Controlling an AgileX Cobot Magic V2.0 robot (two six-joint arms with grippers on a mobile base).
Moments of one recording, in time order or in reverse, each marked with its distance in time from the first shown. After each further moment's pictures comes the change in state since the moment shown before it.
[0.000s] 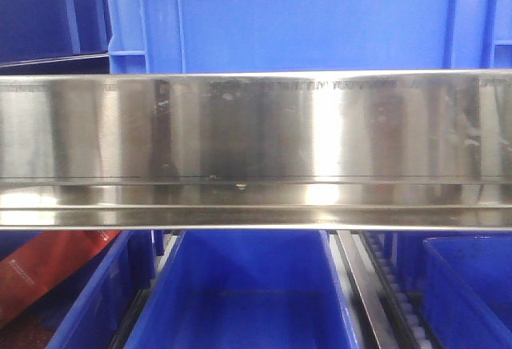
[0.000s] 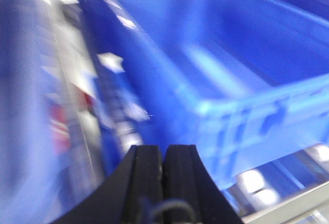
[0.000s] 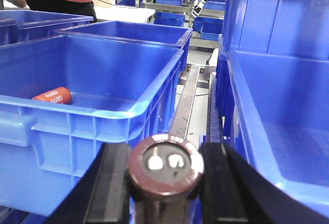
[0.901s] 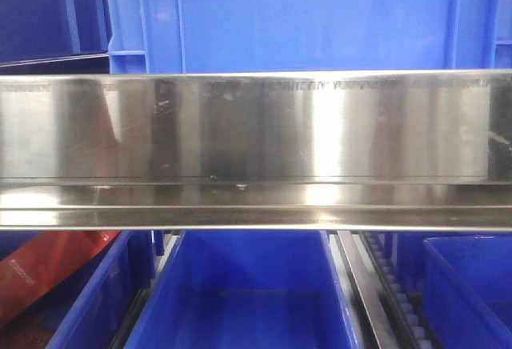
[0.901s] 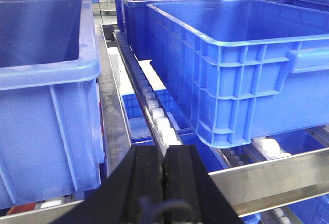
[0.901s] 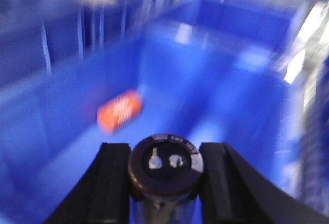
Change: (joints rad) left arm 0.084 -0.385 0.280 -0.011 -0.005 0.000; right arm 0.274 0.911 -0.802 -0.015 0.208 0.000
